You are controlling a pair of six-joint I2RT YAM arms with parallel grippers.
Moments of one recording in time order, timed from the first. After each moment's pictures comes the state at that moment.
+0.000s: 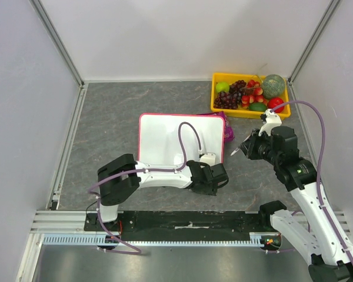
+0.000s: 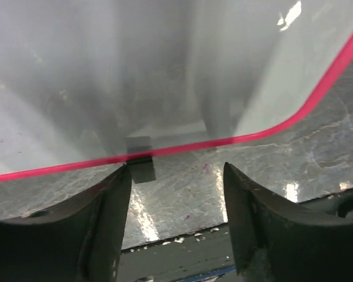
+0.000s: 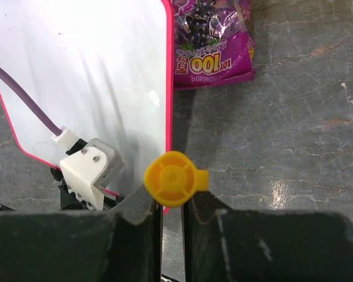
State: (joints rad) left arm -1.29 1.89 1.29 -0.64 -0.29 -1.05; right arm 0.27 0.73 0.84 -0.63 -0.14 0.34
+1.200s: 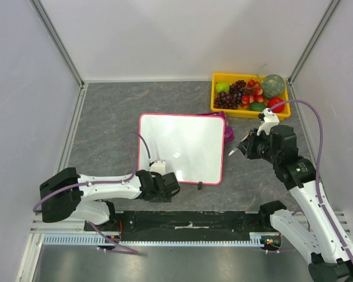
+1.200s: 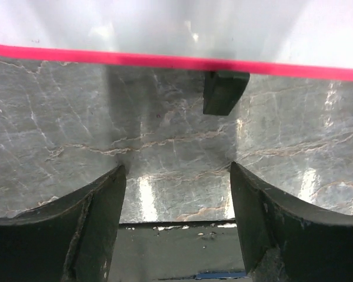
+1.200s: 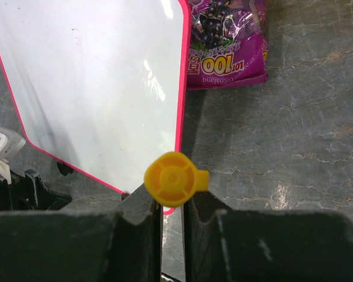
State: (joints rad) left arm -1.22 1.33 0.67 -0.72 -0.36 -1.14; right arm 0.27 0.75 0.85 -0.62 -0.19 0.32
